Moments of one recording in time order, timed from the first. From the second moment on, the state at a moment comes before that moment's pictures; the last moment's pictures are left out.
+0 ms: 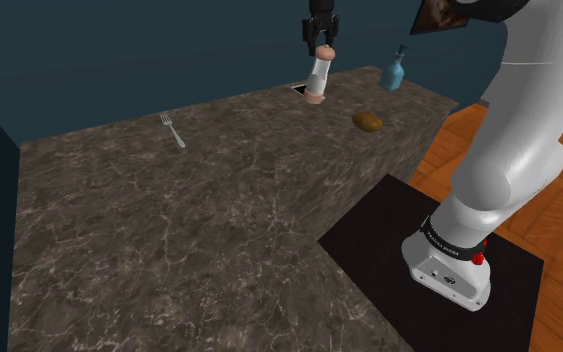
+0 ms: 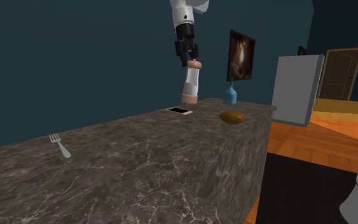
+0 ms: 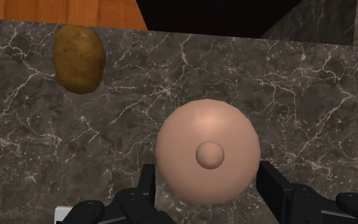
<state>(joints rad) -0.29 0.34 0.07 -1.33 -0.07 1.49 -0.13</state>
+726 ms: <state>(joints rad) -0.40 0.53 0.02 -1.05 -0.08 1.41 -0.30</state>
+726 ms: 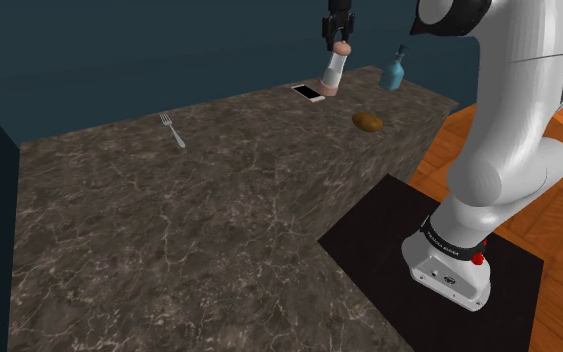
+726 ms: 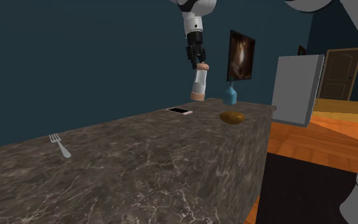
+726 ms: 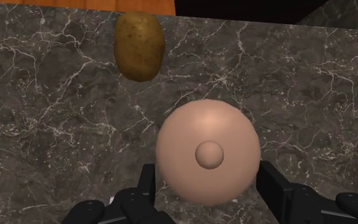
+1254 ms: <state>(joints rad) -0.40 0.51 0.02 -1.20 -0.08 1.54 -0.29</state>
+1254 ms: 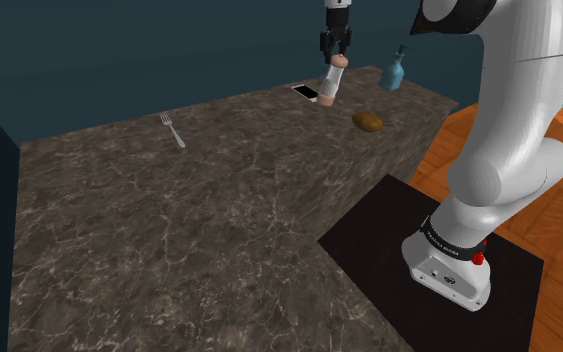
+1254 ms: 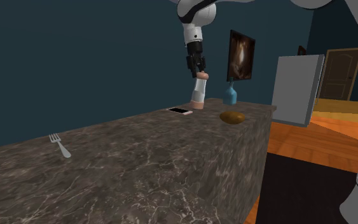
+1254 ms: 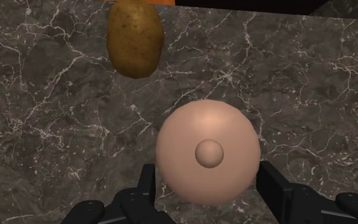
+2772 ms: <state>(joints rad) -0.40 0.51 0.02 -1.39 -0.09 1.73 -0.28</state>
